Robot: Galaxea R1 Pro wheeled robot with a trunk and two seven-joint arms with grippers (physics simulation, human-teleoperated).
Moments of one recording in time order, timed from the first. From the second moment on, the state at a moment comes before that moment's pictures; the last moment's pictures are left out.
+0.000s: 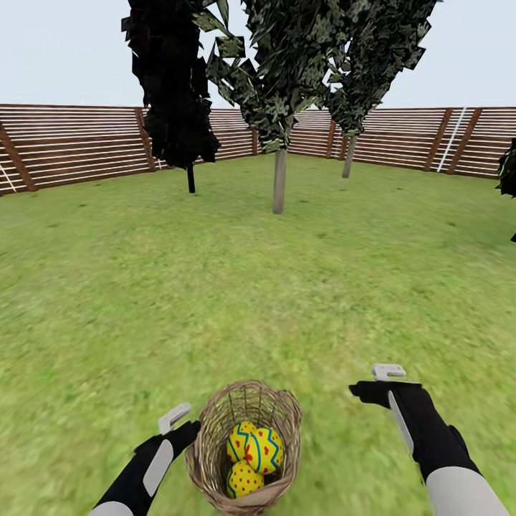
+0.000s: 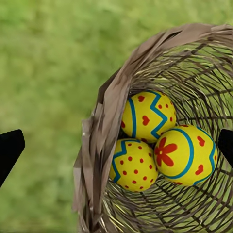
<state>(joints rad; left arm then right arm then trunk) -0.49 -0.11 0.24 -0.58 0.32 0.29 0.13 -0.54 -0.09 -0.19 -0.94 0.13 0.68 0.19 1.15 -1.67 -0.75</state>
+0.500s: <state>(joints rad) -0.49 -0.11 0.24 -0.58 0.32 0.29 0.13 -0.54 -0.15 -0.34 -0.94 0.10 0.68 0.58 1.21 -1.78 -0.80</state>
